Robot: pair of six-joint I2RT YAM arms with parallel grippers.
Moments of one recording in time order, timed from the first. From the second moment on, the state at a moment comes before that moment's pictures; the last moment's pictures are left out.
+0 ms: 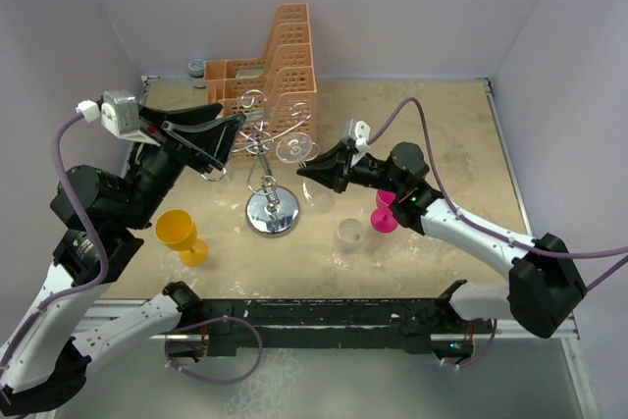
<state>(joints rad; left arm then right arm) -0.71 0.76 1.27 -0.15 -0.12 -0.35 0.67 1.29 0.80 0.65 -0.65 0.11</state>
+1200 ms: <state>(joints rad) -0.71 0.75 1.27 -0.16 -0.13 -0.35 0.68 1.24 0.69 0.75 -0.45 0.15</state>
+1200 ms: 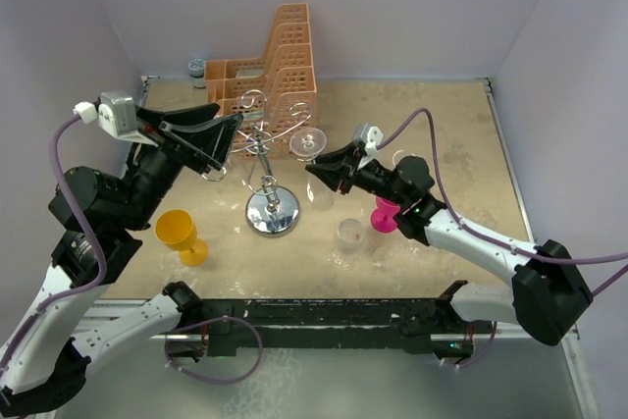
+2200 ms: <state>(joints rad) -0.71 0.71 1.25 -0.20 -0.14 -0.33 0.68 0.81 0.74 0.16 0.05 0.30</state>
